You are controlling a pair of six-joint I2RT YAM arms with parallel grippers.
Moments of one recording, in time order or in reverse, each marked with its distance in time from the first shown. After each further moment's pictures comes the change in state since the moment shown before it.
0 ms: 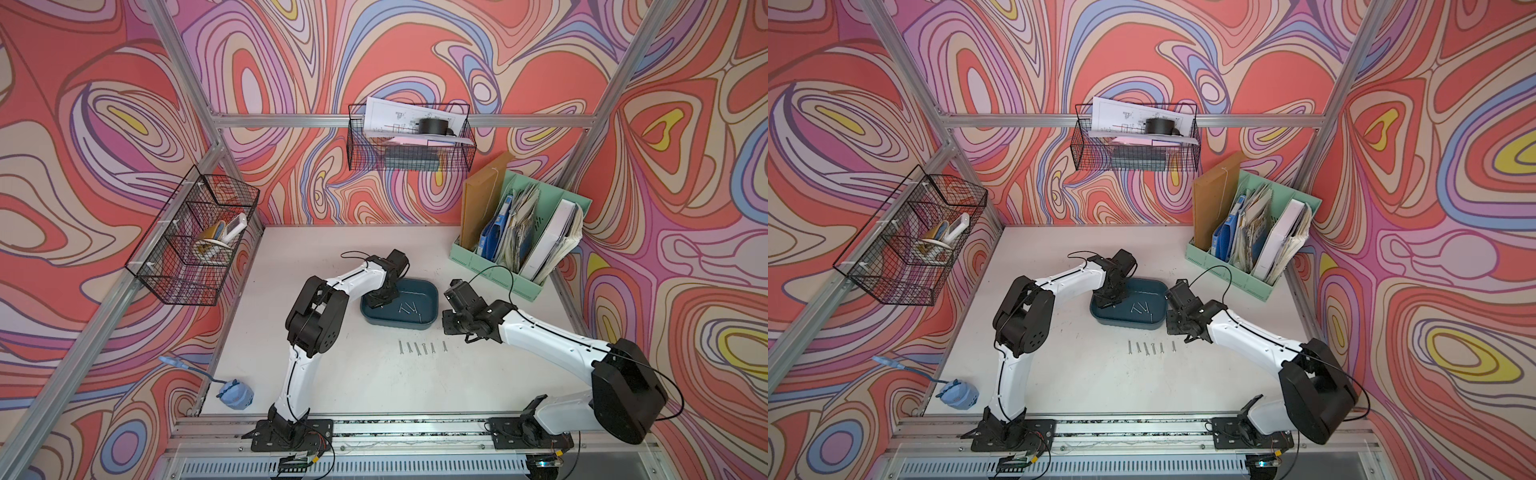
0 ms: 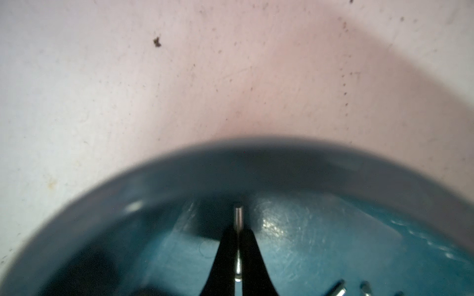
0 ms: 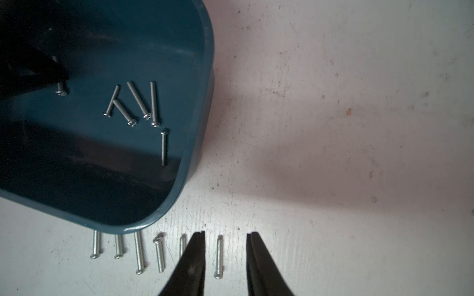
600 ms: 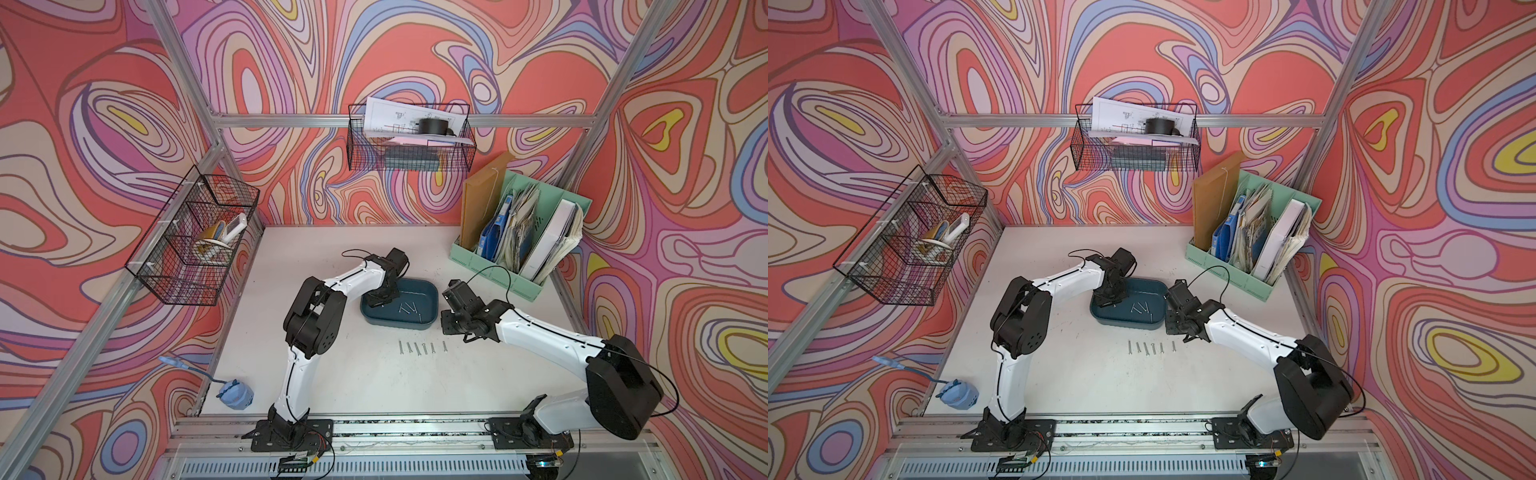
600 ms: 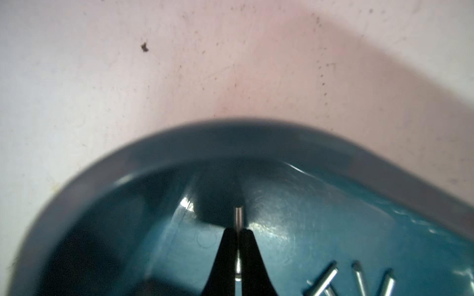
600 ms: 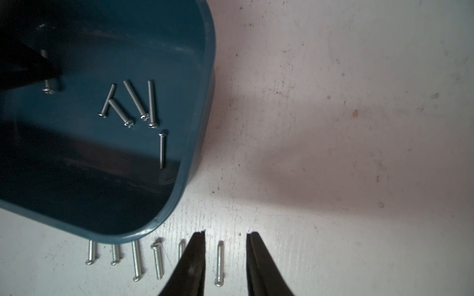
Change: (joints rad) left arm 0.001 -0.037 0.000 -0.001 0.016 0.070; right arm 0.000 0.025 0.001 0.020 -0.002 -0.004
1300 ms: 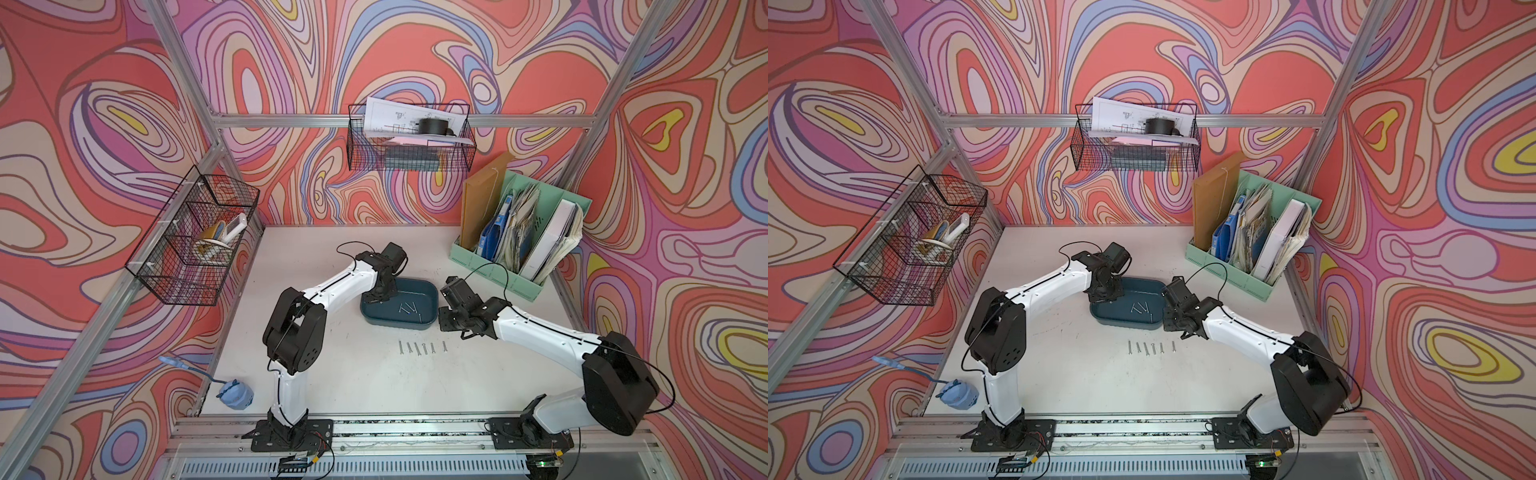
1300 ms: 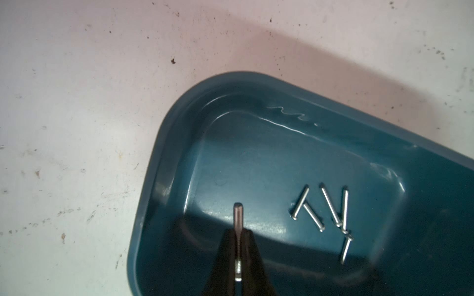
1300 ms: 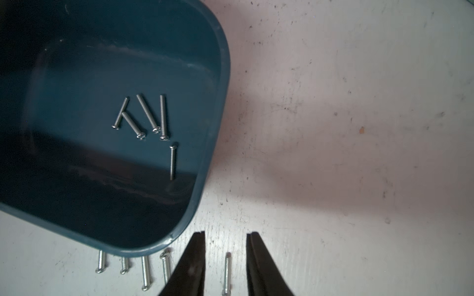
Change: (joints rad) left arm -0.028 -0.206 -0.073 -0.054 0.004 0.098; right arm 0.000 0.023 0.030 0.018 -0.003 -0.012
